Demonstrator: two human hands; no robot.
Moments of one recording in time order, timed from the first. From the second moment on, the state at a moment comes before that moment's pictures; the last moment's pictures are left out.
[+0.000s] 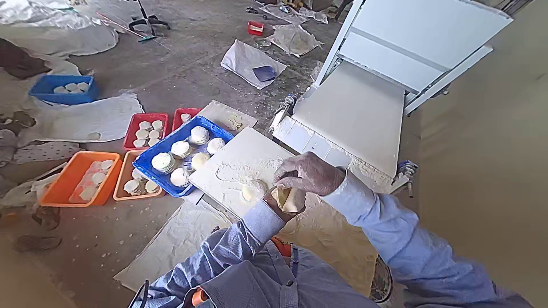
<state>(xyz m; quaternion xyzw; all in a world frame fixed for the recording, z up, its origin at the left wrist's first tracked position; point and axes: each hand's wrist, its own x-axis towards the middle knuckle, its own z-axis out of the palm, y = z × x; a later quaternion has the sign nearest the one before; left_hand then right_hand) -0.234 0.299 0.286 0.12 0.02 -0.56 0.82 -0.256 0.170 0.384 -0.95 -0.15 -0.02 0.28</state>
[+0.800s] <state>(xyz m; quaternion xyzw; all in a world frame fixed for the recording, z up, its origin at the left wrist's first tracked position) -0.164 0.337 0.330 0.64 -0.53 -0.18 0.53 -0.309 0.162 0.365 -0.91 0.04 -0.26 0.32</state>
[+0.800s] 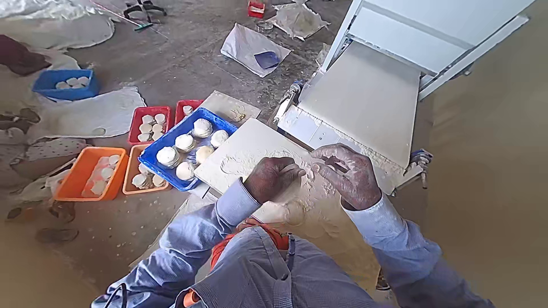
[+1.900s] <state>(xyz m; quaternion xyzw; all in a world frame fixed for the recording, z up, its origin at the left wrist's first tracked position) -0.163 0.385 0.282 0.32 0.18 -0.42 0.83 -0.254 0.214 0.280 -0.92 -0.20 -0.30 0.17</state>
